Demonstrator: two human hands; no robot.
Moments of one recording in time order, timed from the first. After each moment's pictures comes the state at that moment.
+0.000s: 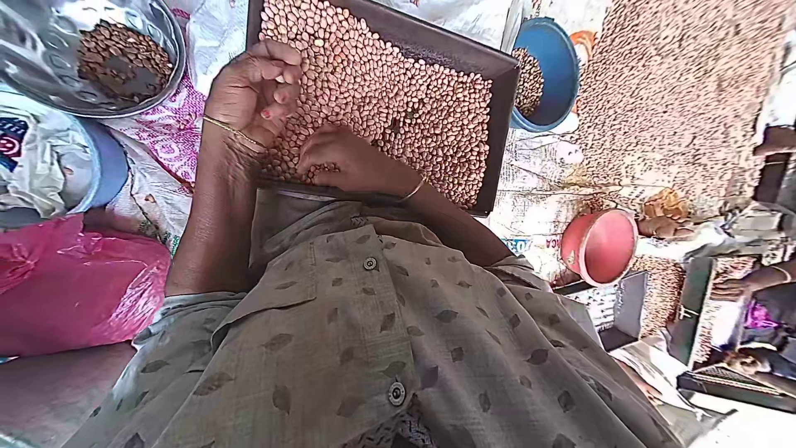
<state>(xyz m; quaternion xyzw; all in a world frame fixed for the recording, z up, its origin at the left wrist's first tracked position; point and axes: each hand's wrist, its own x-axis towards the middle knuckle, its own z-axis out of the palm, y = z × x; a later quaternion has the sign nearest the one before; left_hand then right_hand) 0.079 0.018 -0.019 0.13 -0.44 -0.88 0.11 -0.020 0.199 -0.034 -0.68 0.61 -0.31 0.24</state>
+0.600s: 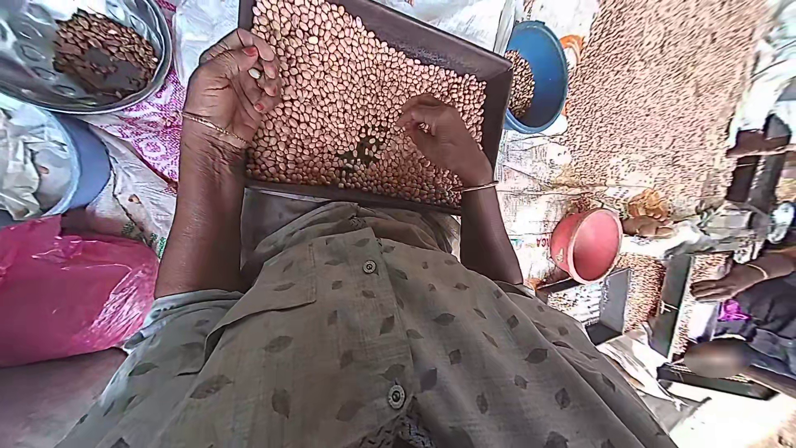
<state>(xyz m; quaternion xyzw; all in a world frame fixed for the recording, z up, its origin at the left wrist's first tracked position) 0.080 0.003 -0.044 0.12 -0.47 -0.86 0.17 -0.107 0.288 -0.003 -0.53 0.78 -0.27 0.19</state>
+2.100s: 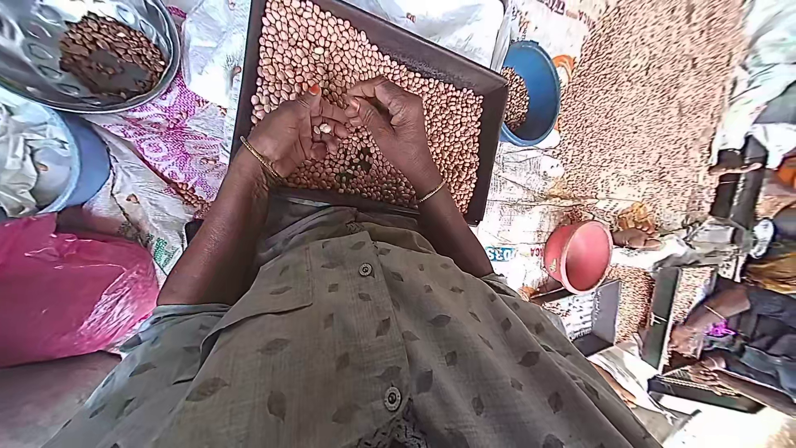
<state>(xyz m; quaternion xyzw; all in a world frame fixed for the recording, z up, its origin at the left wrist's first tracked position) 0.075 0.056 -0.020 0.21 -0.51 -0.83 -0.05 -0.056 0.210 -0.010 -0.50 0.68 -0.53 0.12</state>
